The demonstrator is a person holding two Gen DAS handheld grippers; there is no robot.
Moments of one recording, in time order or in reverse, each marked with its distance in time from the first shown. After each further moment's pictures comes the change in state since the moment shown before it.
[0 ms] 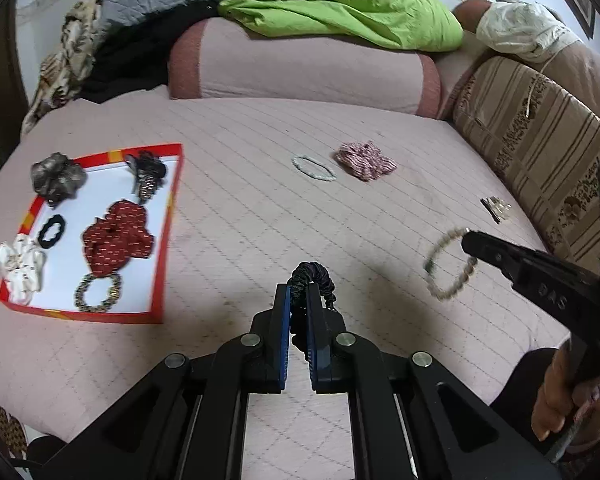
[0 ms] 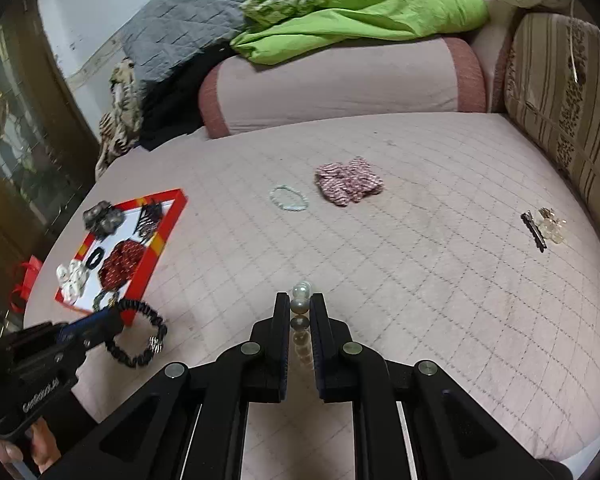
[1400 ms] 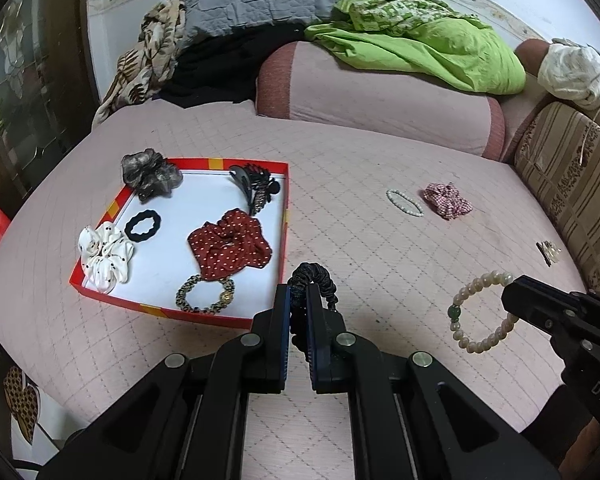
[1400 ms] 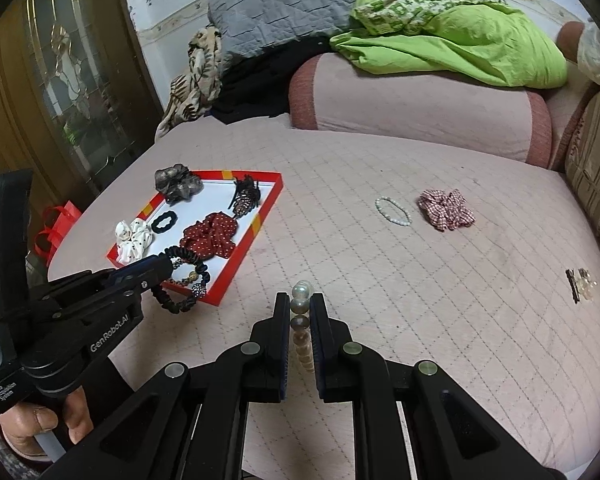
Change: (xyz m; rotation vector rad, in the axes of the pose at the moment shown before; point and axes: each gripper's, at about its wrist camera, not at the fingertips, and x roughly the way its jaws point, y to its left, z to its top) left arm -0.038 0.075 -0.006 -0.120 -0.086 0.182; right arm -0.016 0.119 -0.003 -0.214 0.014 0.090
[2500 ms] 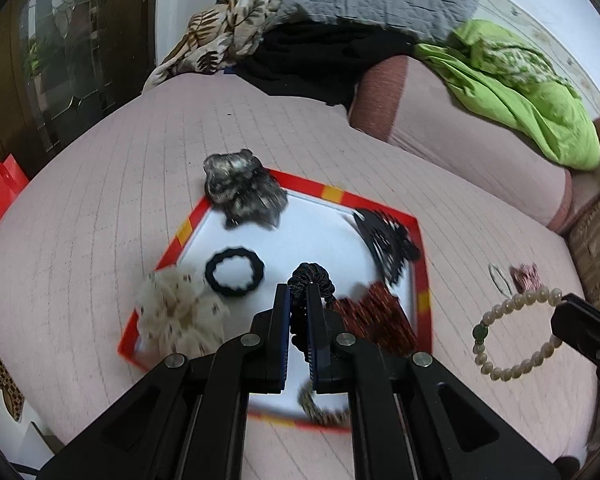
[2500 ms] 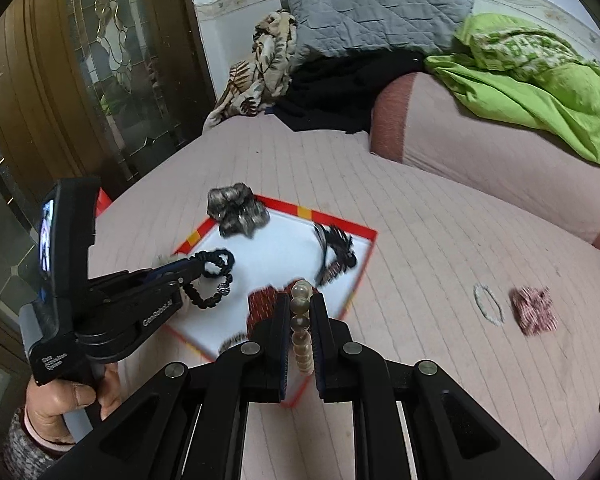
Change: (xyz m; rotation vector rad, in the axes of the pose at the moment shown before) left arm 0.072 0.155 0.069 -0.228 0.021 0.064; right arm 0.090 0.105 0.100 -0.164 0.016 0.105
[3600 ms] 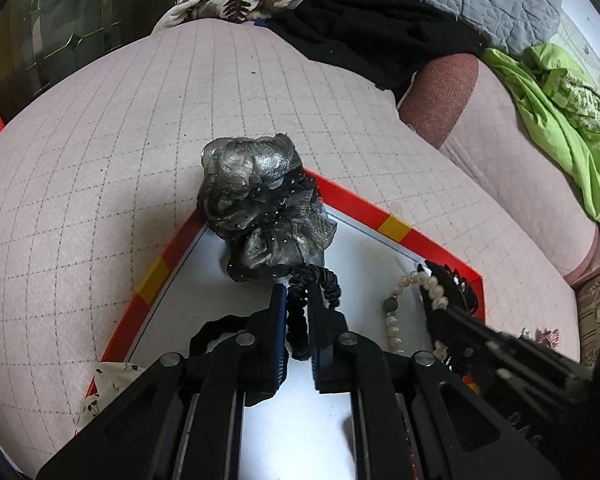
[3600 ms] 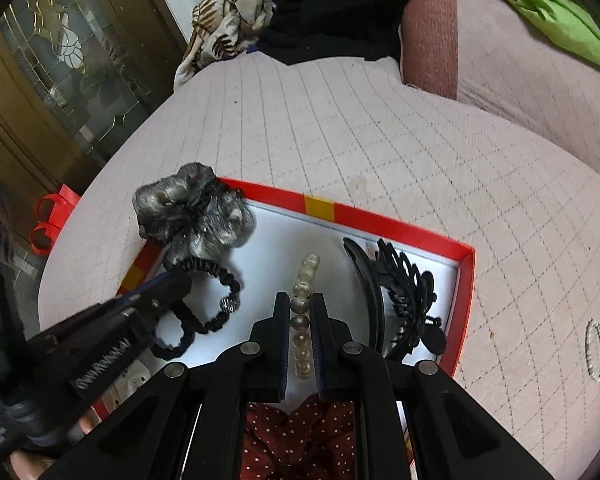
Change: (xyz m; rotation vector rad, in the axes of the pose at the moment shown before) left arm 0.112 0.044 0.047 -0.172 0.107 -0.028; right arm 0.198 -0.012 0.049 0.111 0.212 0.076
